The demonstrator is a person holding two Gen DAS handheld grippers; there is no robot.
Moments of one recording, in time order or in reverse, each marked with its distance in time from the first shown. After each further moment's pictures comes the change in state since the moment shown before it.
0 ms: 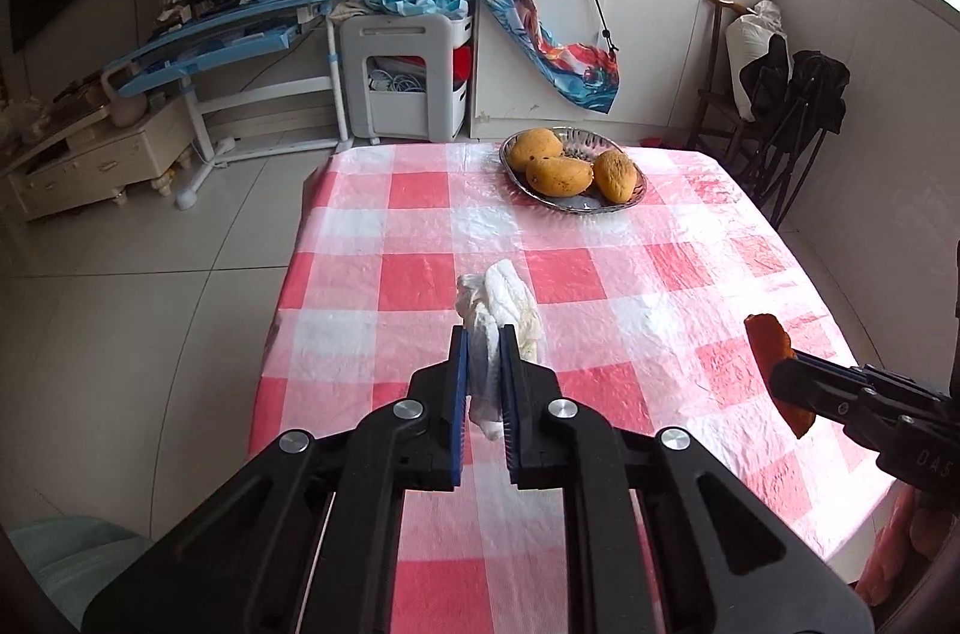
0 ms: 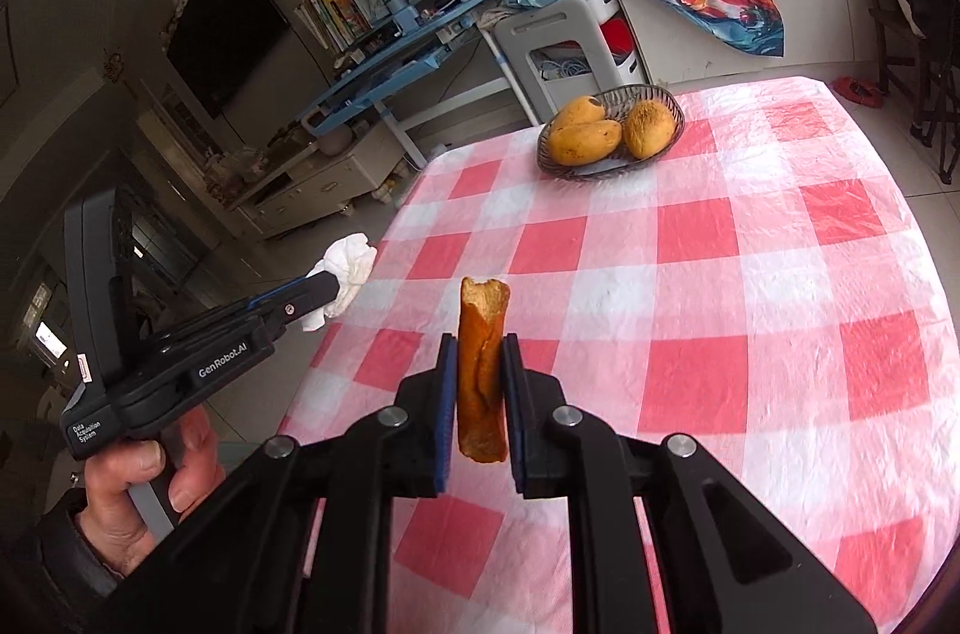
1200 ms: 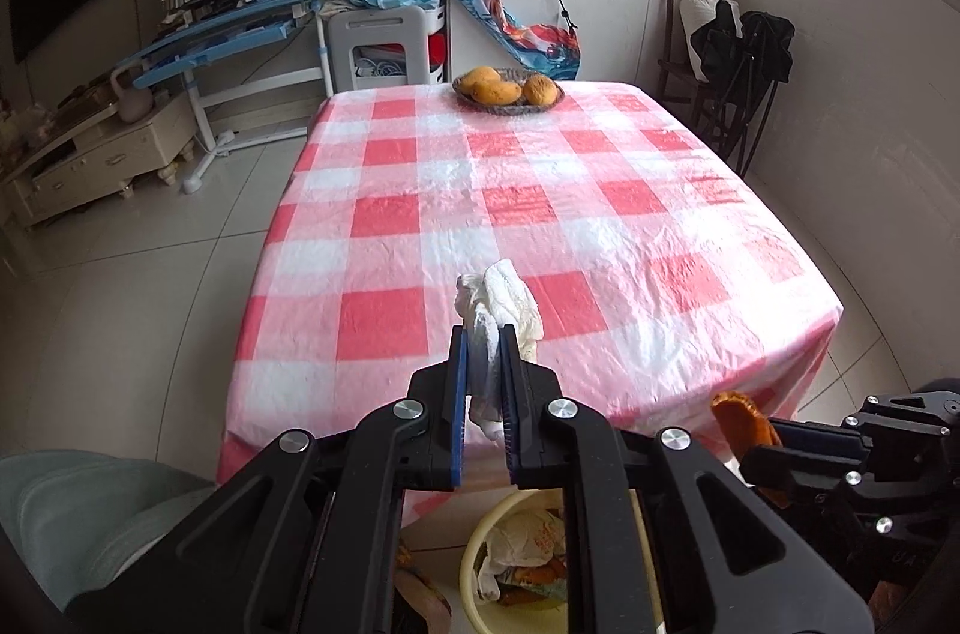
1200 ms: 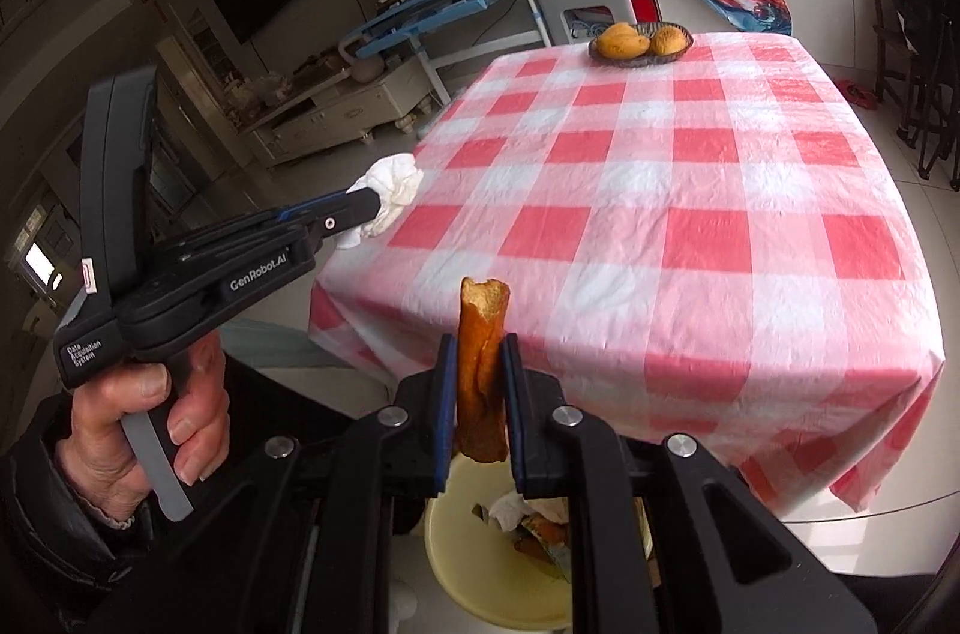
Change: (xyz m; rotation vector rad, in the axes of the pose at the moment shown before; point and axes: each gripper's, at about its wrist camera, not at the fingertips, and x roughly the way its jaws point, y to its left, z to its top) left arm -0.114 -0.035 -0.138 0.057 0.021 -0.027; right arm -0.080 0.063 -0.149 -0.128 0.112 -0.045
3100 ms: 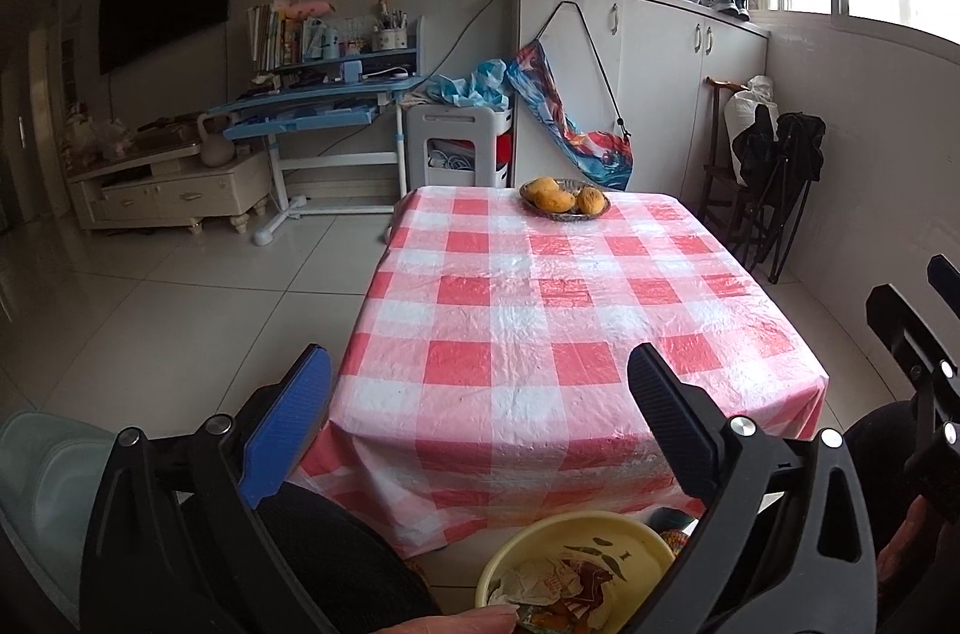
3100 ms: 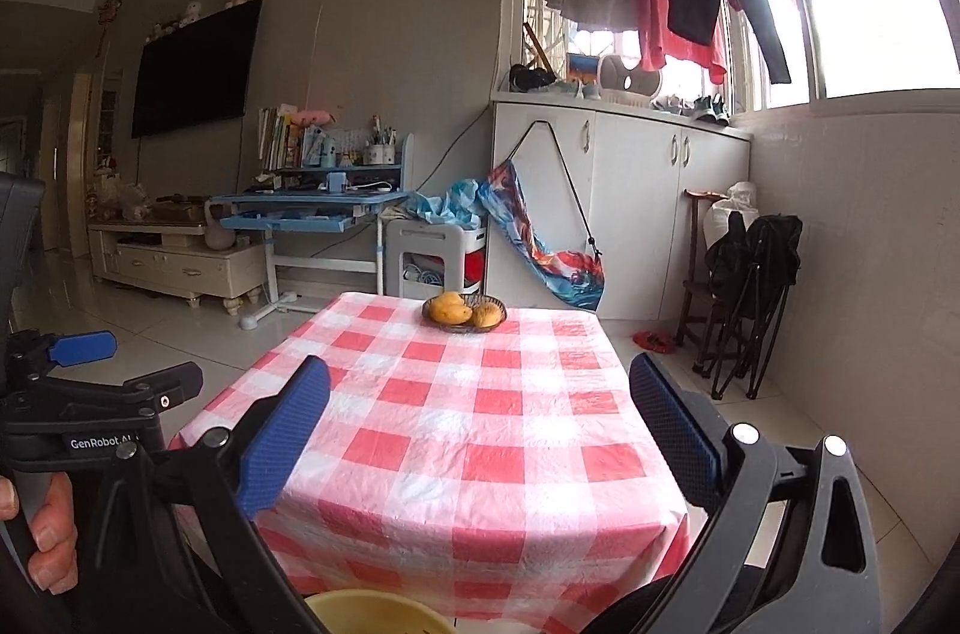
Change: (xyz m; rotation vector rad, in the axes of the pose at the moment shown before) left arm -0.101 0.005 -0.021 -0.096 -0.267 0.147; right arm -0.095 0.057 -0.017 -0.191 -0.638 -0.539
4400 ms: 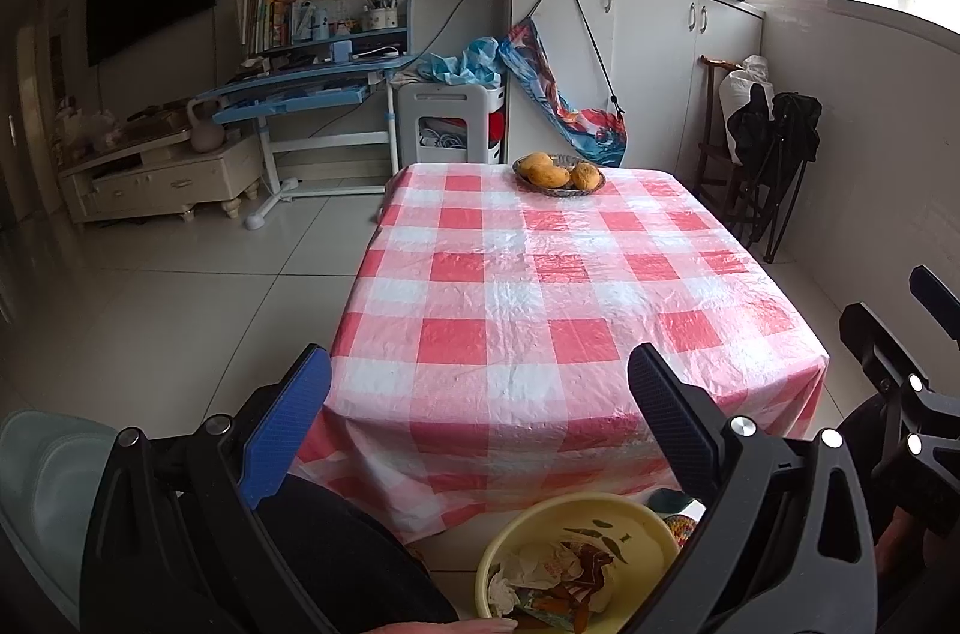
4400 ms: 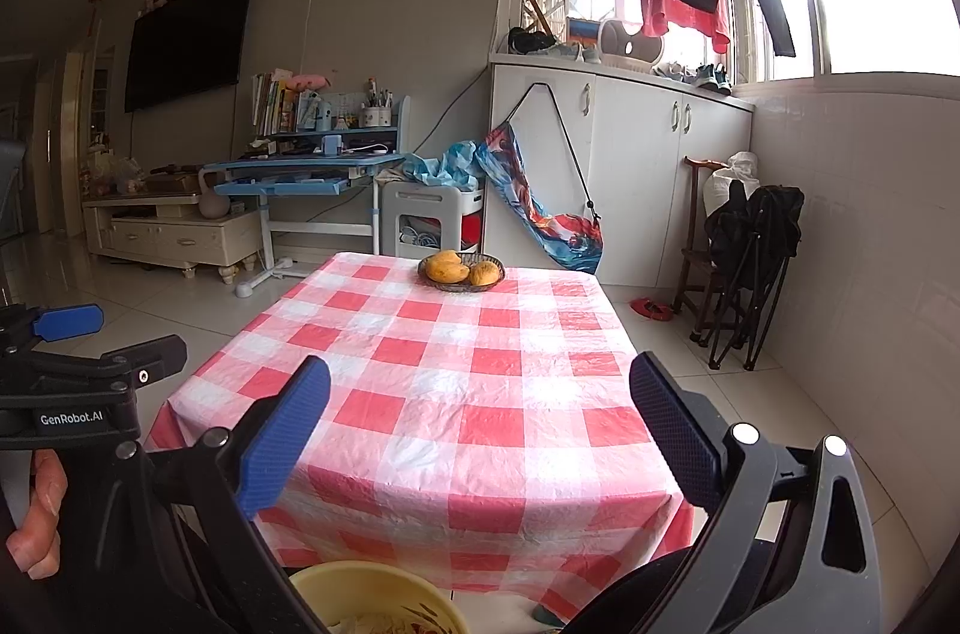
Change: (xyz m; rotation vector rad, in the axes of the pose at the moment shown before) left arm 0.009 -0.001 -0.005 0.011 0.055 -0.019; right arm 0.014 0.005 -0.013 -0.006 0.092 -0.009
